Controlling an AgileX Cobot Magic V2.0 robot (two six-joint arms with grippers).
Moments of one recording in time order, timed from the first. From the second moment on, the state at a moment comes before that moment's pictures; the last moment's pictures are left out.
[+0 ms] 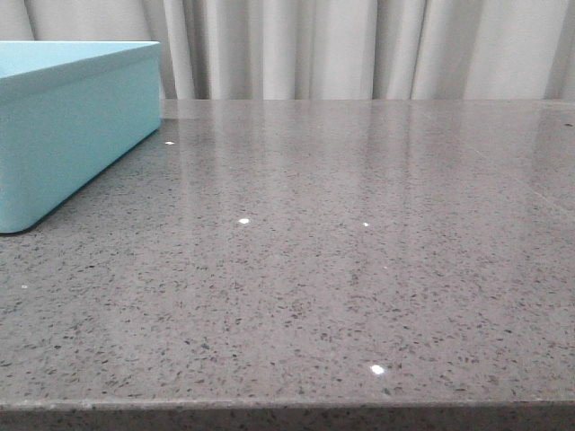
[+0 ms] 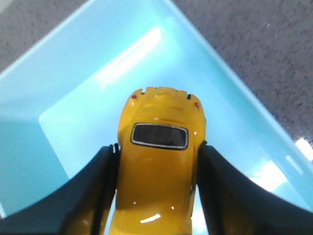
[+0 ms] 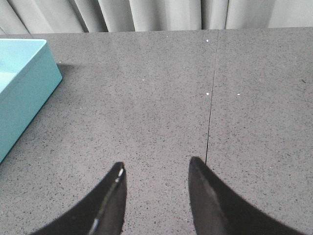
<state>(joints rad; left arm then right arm) -0.17 1.70 -1.86 -0.01 1.26 0.49 0.41 0.77 -1.03 -0.10 0.76 0.36</state>
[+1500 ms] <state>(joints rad) -0.09 1.73 -1.72 -0.18 1.24 0.42 0.41 0.62 -0.97 -0.13 0.77 0.34</state>
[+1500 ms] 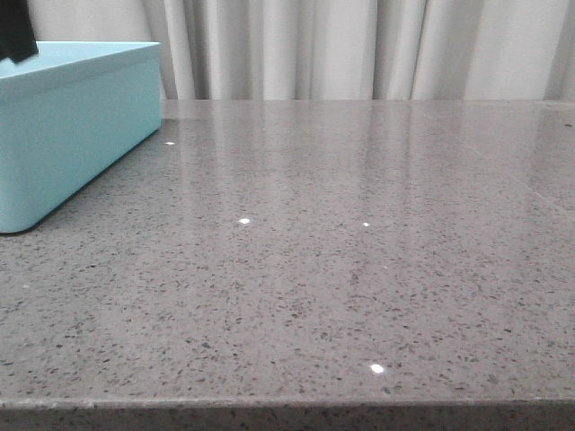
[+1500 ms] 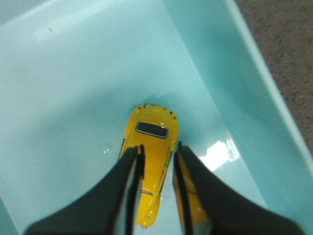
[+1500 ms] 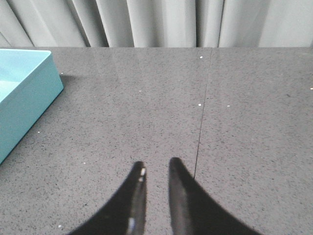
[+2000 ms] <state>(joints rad) -0.08 1.41 -1.48 -0.31 1.15 0.42 0.41 0.40 -0.80 -0.14 0.80 0.33</state>
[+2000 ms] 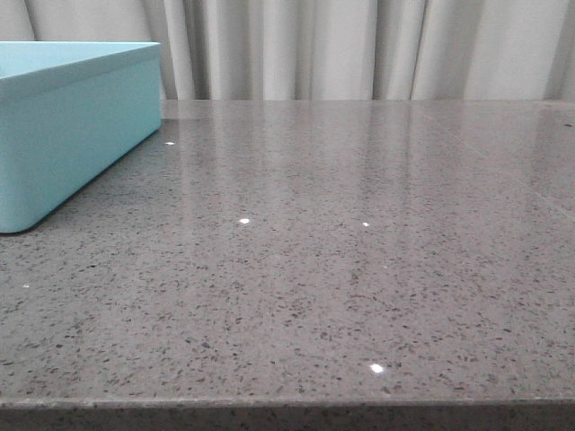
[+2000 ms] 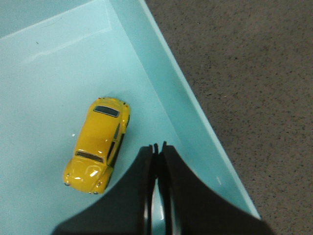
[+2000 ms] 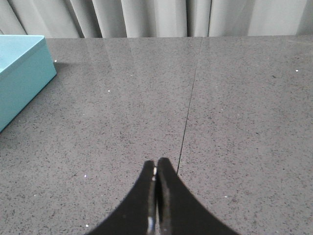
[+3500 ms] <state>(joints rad) -0.08 0.18 -0.52 -0.43 0.92 0.42 0.41 0.11 -0.54 -0.22 0.69 0.29</state>
